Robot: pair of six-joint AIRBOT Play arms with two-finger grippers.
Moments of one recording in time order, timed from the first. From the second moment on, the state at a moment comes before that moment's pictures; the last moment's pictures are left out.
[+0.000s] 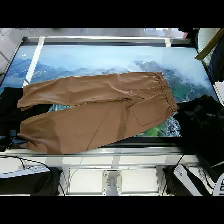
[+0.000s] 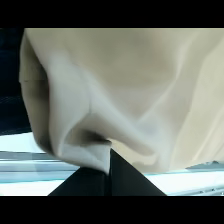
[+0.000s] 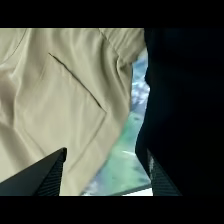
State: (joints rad) left arm 1.10 -1.40 0.92 1.19 -1.50 -0.87; right arm -0.78 -0.99 0.70 -0.85 1.18 1.24
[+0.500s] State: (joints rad) left arm 1.10 -1.32 0.92 1.09 -1.49 -0.87; right arm -0.58 -1.21 0.61 -0.68 0.85 1.21
